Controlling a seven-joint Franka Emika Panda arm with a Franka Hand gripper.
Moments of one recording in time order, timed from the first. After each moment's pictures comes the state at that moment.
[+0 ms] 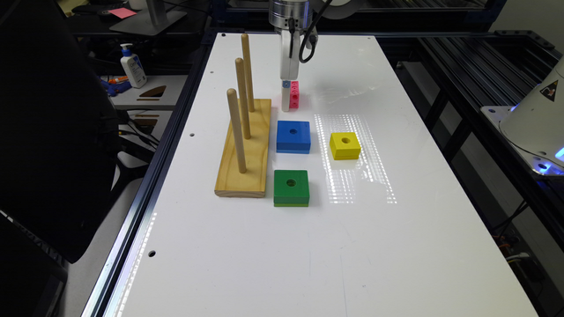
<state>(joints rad) -0.31 0.47 0.06 -2.19 -0.01 2.68 0.52</state>
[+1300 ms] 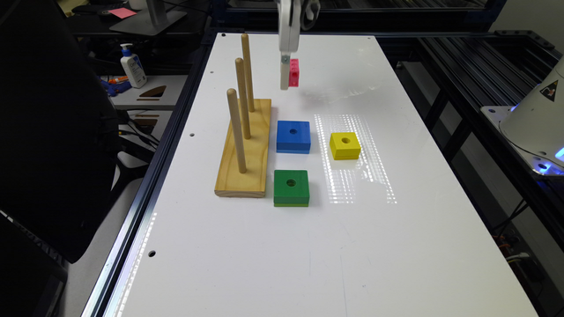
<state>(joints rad) -0.31 0.30 0.06 -2.20 -0.01 2.52 0.52</state>
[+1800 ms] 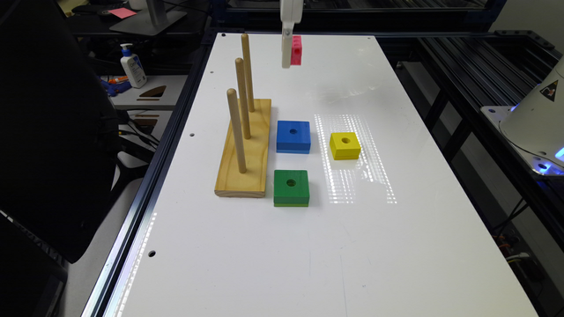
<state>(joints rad) -0.31 0.19 0.06 -2.20 -0.01 2.42 0.52</state>
